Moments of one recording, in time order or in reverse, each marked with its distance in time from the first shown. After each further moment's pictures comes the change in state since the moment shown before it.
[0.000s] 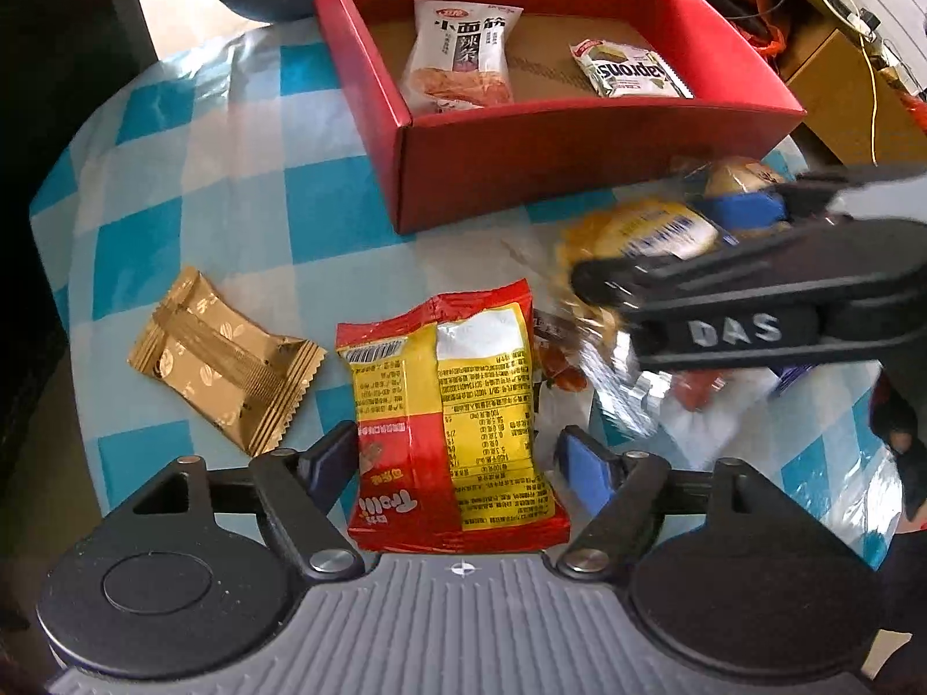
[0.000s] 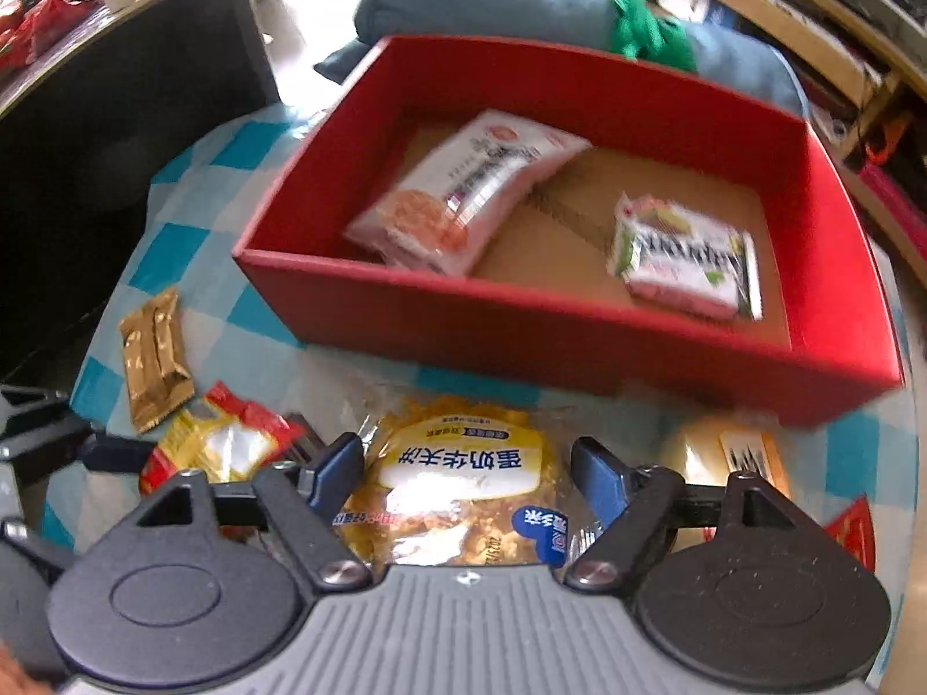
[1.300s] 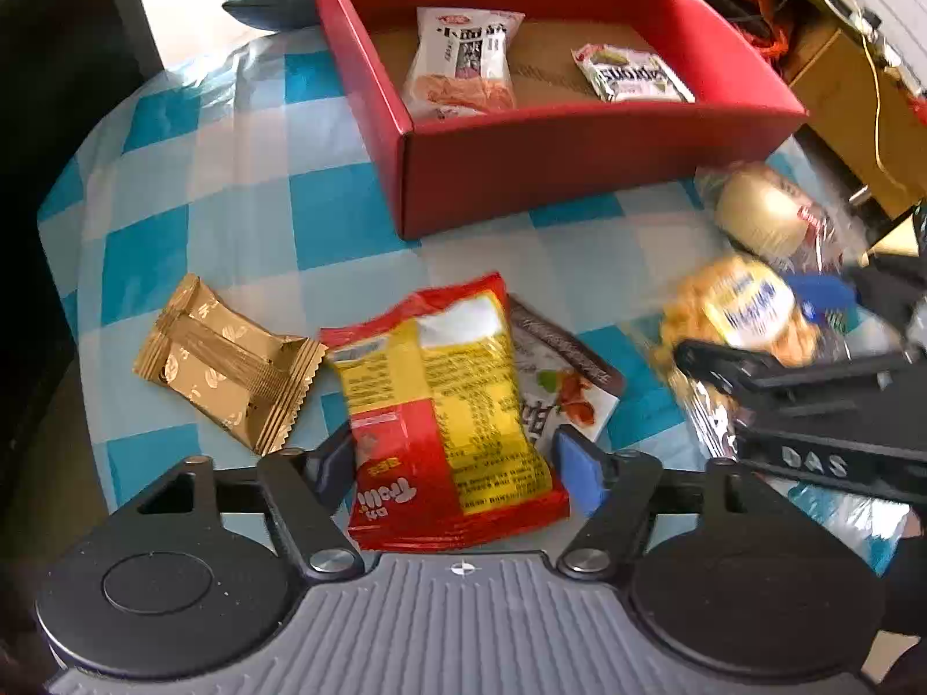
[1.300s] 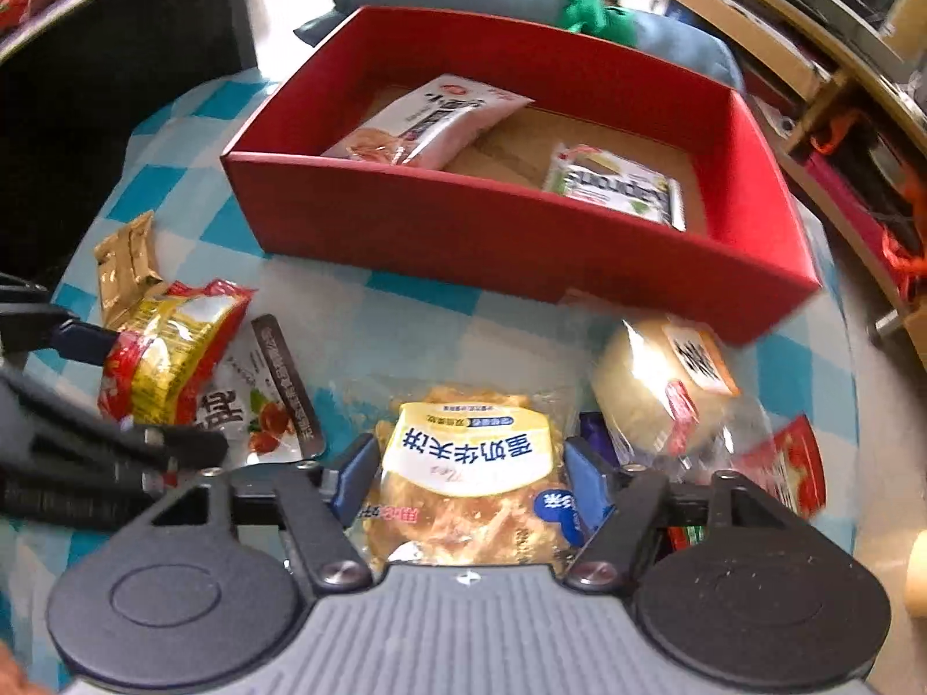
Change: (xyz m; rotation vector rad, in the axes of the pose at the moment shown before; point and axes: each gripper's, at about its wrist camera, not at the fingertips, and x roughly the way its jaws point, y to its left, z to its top) left arm -0.003 0.001 0.000 -0.001 -0.013 0.004; right arm -0.031 0.003 -0.047 -0.011 -0.019 -0.127
